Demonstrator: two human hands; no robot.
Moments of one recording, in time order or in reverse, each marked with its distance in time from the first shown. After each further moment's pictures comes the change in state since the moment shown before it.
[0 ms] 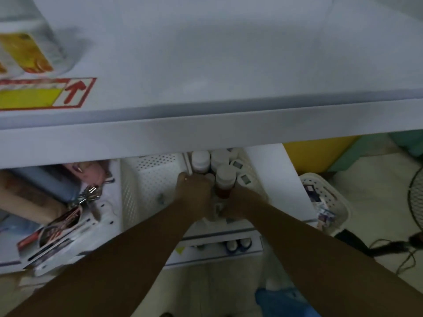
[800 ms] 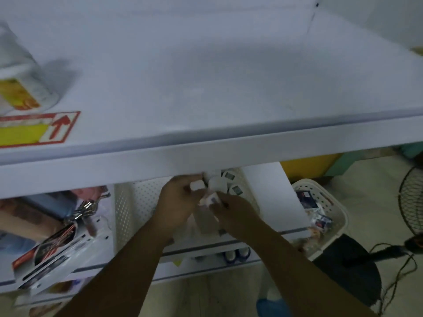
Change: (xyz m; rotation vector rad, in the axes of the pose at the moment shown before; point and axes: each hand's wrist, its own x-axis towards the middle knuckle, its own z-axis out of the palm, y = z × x) left_hand -0.031 -0.006 -0.036 -1.248 0.399 -0.065; right_hand -0.052 -0.007 -0.016 0.510 0.176 -0.192
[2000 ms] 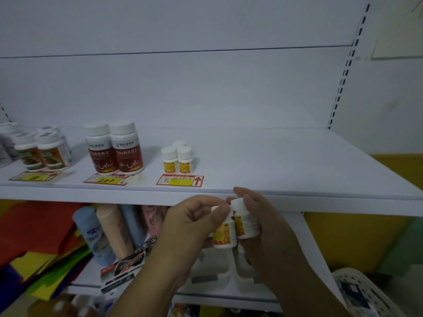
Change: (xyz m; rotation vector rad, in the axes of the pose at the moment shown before) left_hand -0.146 0.189 -0.104 -0.411 0.117 0.011; right_hand -0.168 -0.174 -0.046 0.935 -0.044 -0.480
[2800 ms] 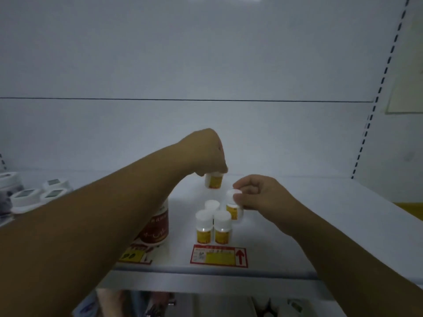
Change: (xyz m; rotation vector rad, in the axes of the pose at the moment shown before) left_hand 0.190 0.158 -0.067 1.181 -0.056 0.167; right_hand 0.187 -0.040 0.053 -0.701 -0.069 -0.061
